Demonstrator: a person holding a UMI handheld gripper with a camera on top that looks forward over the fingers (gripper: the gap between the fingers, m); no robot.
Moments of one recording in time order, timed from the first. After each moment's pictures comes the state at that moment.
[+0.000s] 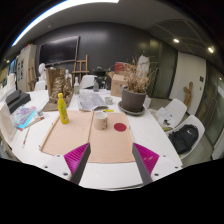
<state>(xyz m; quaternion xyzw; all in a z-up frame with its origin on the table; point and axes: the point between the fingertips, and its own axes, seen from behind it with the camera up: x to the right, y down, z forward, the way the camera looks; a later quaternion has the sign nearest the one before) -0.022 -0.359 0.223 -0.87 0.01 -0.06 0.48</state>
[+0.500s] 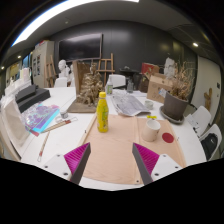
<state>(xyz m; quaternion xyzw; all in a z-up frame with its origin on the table) -0.256 -0.236 0.169 -0.87 -0.07 0.02 0.48</state>
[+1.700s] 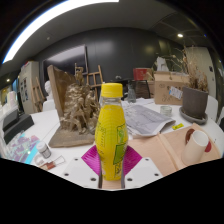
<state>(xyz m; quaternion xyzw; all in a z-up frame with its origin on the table) -0.337 0.046 0.087 -0.83 0.03 0.05 0.56</state>
